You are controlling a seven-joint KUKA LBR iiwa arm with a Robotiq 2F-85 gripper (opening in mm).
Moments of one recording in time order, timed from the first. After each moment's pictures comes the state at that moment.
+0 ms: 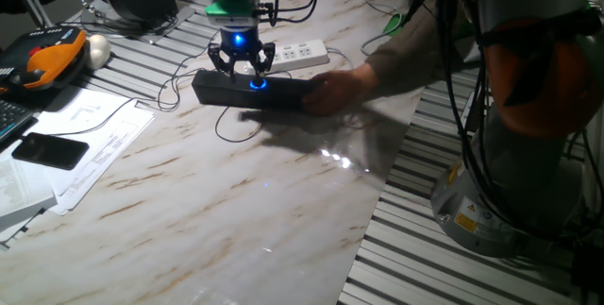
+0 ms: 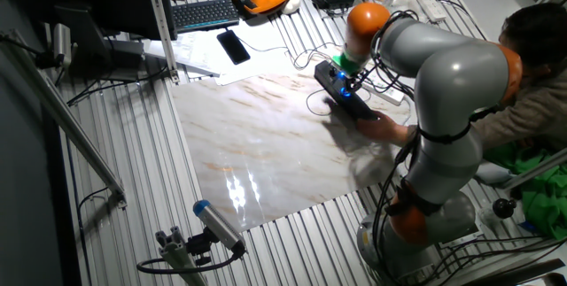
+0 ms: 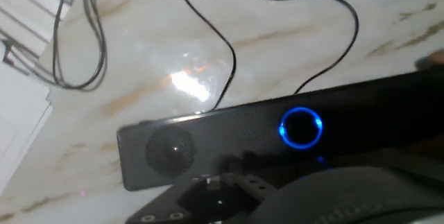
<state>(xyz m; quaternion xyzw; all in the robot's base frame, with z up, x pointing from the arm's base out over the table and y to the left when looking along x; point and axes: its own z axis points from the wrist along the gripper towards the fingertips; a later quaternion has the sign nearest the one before) 0.557 -0.039 0.112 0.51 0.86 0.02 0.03</state>
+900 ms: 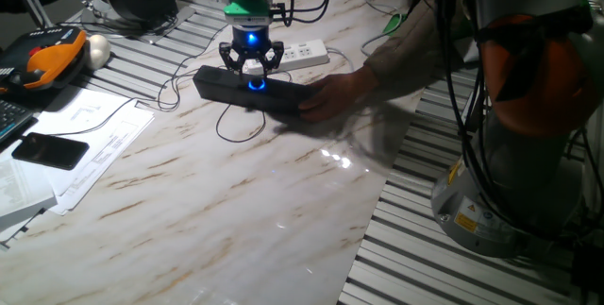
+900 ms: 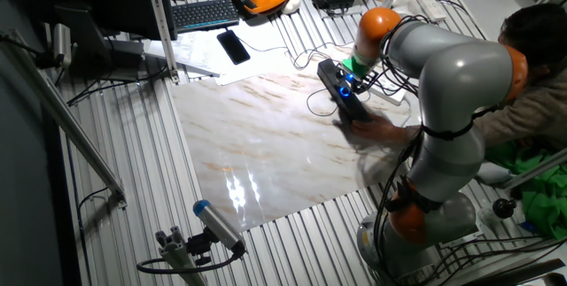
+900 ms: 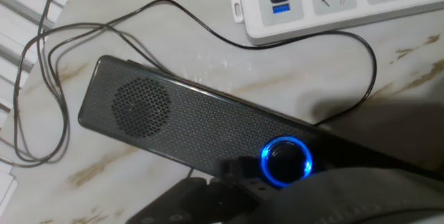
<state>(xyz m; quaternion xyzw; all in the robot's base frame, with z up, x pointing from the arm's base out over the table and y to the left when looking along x) 0.553 -0.061 0.092 0.49 0.87 0.03 0.04</state>
